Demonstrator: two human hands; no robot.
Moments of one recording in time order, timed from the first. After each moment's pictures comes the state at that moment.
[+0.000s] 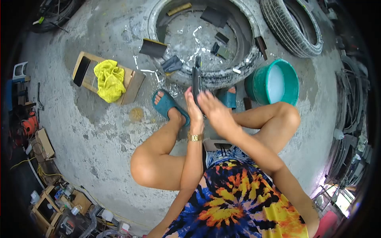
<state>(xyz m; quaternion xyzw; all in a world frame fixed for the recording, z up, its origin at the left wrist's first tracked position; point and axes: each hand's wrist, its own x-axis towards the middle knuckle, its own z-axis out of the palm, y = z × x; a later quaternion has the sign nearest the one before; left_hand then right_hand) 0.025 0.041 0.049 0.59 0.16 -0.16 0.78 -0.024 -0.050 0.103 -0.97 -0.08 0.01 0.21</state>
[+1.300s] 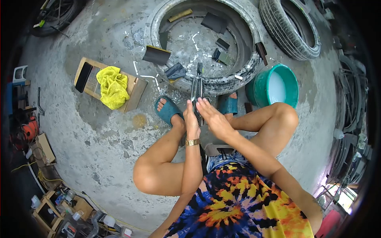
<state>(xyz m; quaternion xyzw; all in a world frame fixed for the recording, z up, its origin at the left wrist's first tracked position) 0.037 0.065 0.050 0.49 0.29 -0.25 0.79 -0.017 -0.036 0.089 -0.95 -0.05 0.06 0.31</state>
